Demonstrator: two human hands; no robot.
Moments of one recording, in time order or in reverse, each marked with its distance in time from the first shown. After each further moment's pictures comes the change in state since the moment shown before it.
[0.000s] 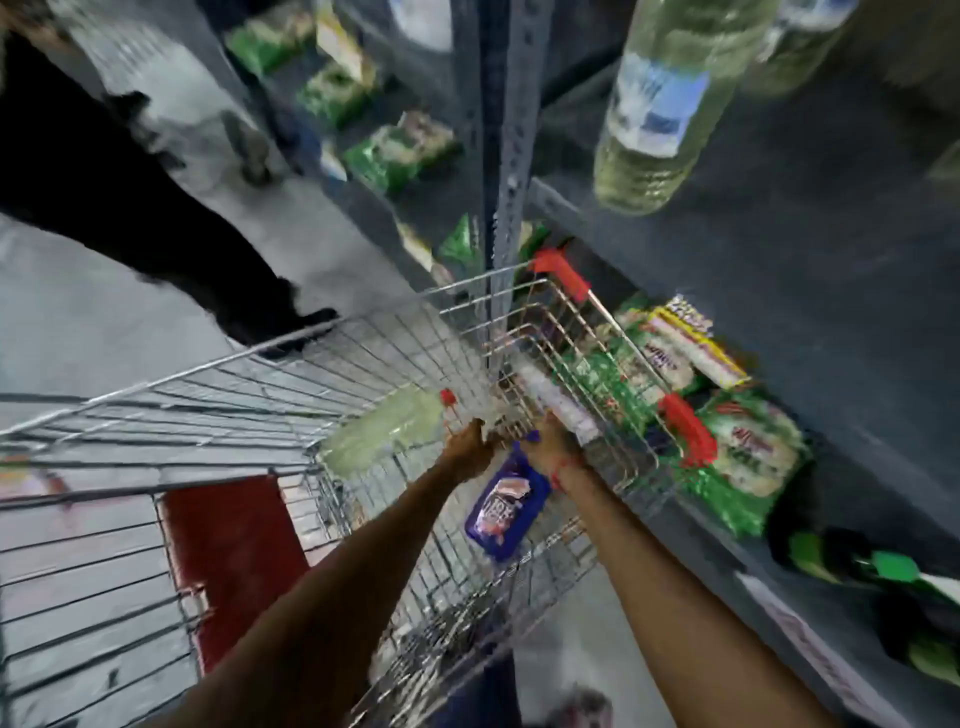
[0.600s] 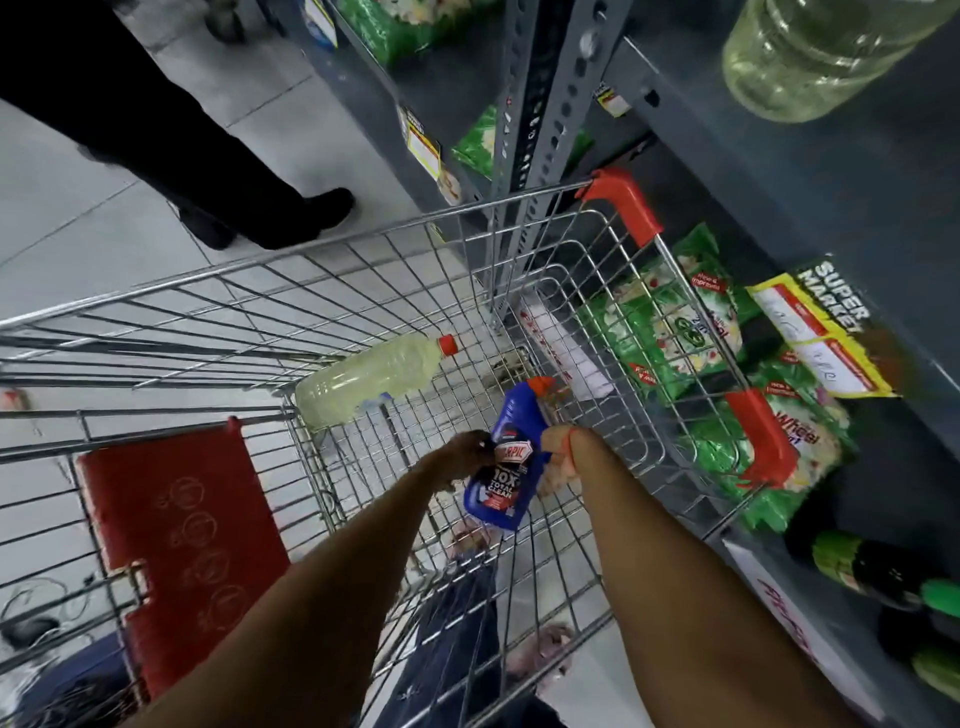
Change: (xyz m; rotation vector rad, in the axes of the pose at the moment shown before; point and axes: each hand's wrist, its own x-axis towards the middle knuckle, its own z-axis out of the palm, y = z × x) left_hand 0.045 -0.067 0.056 -0.297 -0.433 -0.190; right_hand 0.072 0.044 0.038 0.255 -0.414 0.646
